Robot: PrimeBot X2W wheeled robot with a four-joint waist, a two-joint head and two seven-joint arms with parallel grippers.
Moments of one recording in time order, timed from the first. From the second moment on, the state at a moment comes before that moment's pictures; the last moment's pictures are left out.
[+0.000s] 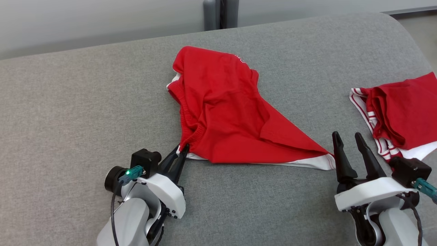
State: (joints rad) left arm -0.47 0.07 -0.48 0.76 -0.38 -0.13 -0.26; right arm -0.26 -0.10 0.14 0.39 0.50 0.13 -0.26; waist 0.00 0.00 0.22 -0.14
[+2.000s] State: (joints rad) left arm -0.69 0.14 -0.43 0.37 -0.96 -0.05 0.19; right arm -0.61 -0.20 0.37 0.40 1.32 0.13 -0.19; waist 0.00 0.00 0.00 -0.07
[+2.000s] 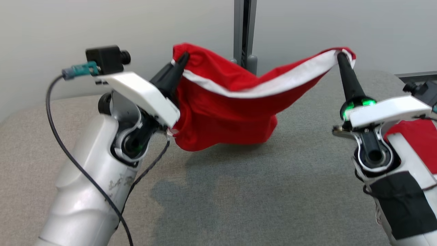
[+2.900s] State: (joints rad) left arm -0.85 0.07 -0.33 0.61 -1.06 0.03 0.12; right arm -0.96 -0.05 0.27 0.99 1.54 0.13 -0.04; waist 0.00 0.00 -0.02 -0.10
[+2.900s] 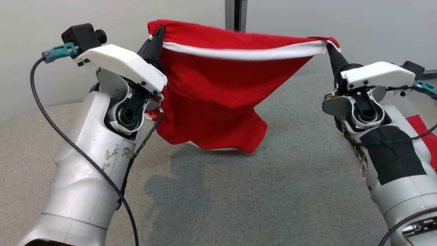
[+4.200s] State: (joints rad) left arm -1.63 0.07 -0.36 0.97 -0.93 0.04 -0.08; right arm -1.72 -0.05 0.39 1.16 1.67 0.13 -0.24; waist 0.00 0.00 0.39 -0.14
